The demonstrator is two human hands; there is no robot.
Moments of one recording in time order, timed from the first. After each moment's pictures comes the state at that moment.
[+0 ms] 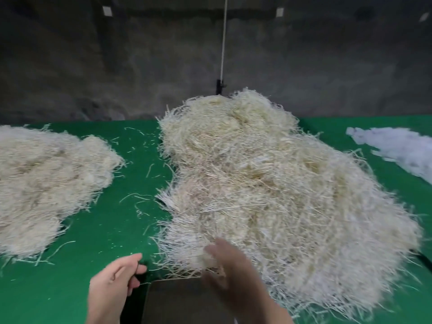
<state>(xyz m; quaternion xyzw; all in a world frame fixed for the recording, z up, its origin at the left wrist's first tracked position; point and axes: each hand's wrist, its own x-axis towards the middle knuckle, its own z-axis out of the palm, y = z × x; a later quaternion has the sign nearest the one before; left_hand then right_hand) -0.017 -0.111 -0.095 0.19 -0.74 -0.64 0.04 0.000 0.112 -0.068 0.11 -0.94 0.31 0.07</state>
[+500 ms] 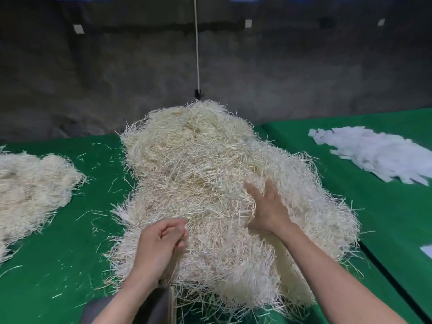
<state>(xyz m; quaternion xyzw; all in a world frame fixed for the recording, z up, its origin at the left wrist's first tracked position) -0.038 0.084 -0.031 0.01 -0.76 -0.65 -0.03 -0.078 0.335 -0.045 -0.13 -0.97 0.20 -0.03</state>
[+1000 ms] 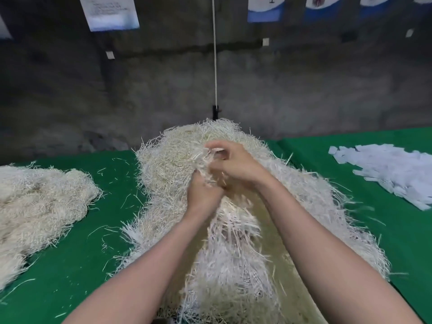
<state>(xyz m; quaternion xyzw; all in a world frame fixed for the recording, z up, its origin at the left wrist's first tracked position) -0.137 0.191 0.038 -0.01 -0.77 -0.64 0.03 -0.137 0.287 0.104 0.11 -0.83 0.54 0.06</state>
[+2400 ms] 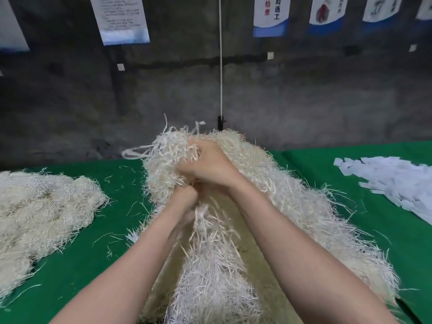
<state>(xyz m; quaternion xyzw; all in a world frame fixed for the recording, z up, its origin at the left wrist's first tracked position) -0.137 0.149 0.073 0.03 -0.67 -0.75 0.00 -0.122 0.229 0.137 0.17 -0.78 0.59 0.05</state>
